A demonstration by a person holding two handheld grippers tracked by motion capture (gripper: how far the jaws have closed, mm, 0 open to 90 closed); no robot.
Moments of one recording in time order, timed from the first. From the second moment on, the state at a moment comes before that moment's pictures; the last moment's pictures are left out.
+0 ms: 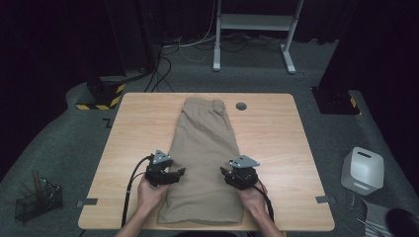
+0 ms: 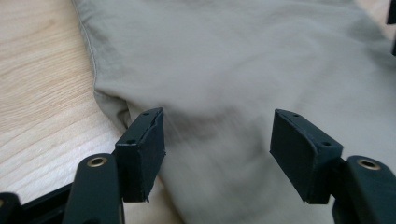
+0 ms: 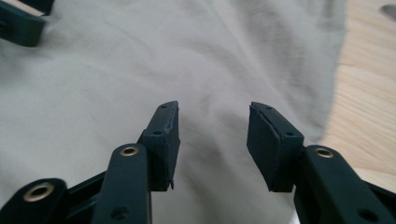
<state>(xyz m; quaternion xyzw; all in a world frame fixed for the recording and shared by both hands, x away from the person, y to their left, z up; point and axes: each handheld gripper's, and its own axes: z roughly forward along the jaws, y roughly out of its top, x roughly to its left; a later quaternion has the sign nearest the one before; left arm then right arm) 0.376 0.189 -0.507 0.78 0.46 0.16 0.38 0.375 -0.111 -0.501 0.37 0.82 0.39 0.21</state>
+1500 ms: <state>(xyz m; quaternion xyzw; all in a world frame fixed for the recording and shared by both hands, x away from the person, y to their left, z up) 0.360 0.166 -0.517 0.82 0.43 0.17 0.34 0.366 -0.130 -0.519 0.40 0.83 0.34 0.17</state>
